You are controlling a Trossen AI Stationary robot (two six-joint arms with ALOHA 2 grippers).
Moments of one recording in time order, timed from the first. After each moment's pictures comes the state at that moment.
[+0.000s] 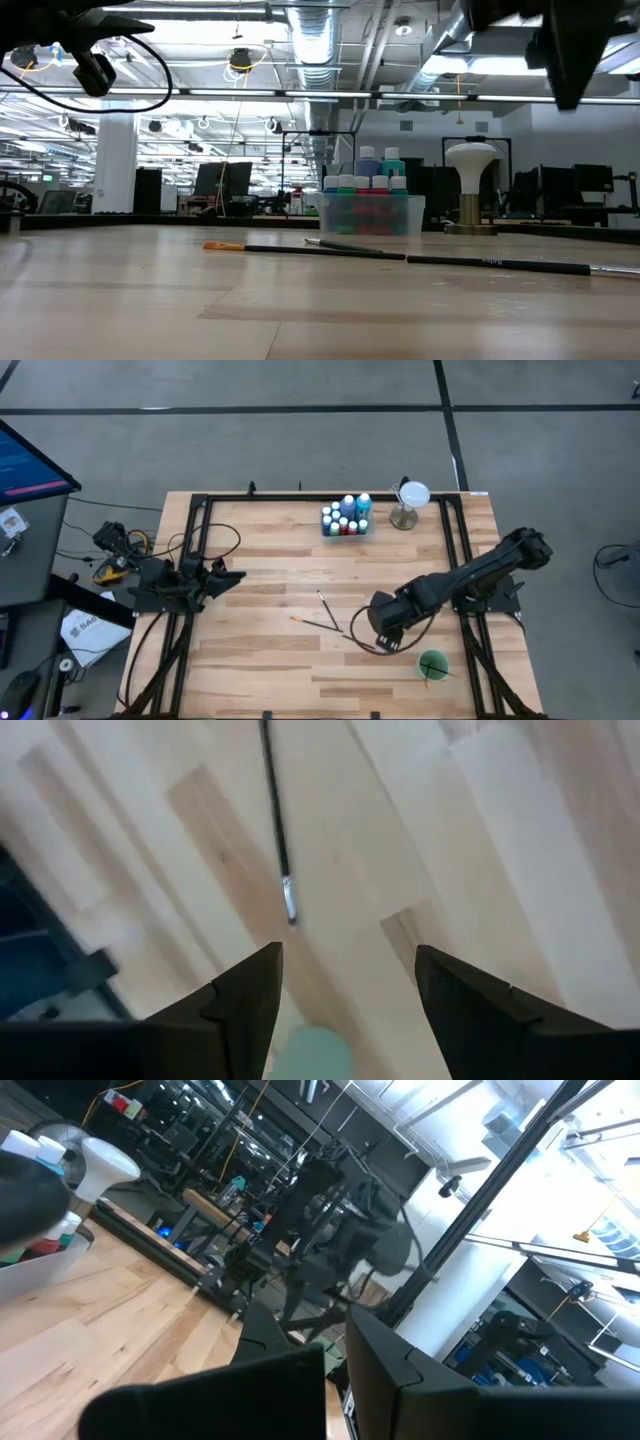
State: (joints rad) left arm -0.60 0.14 0.06 0.37 -0.64 -0.51; right arm 0.43 1.56 1.26 -1.08 -0.03 0.93
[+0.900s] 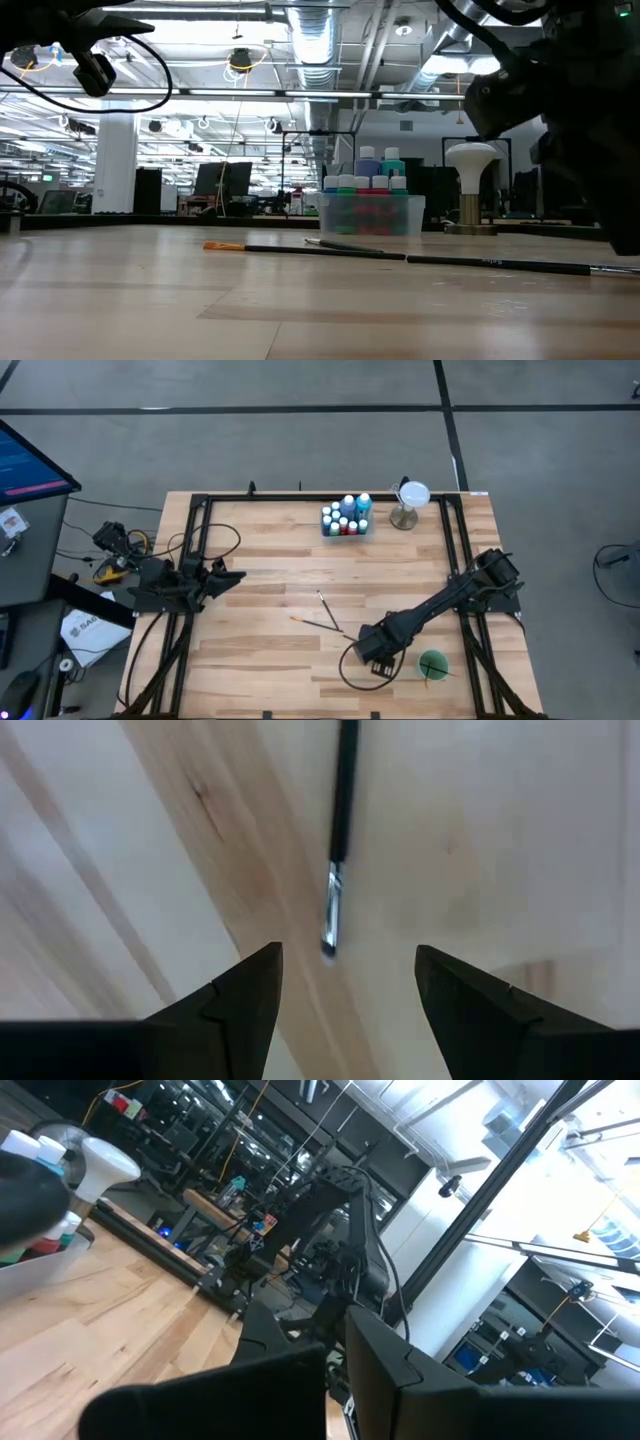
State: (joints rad) left arm -0.60 0.14 0.06 0.37 -0.64 -0.51; right arm 0.51 1.89 1.20 -0.87 -0.11 0.83
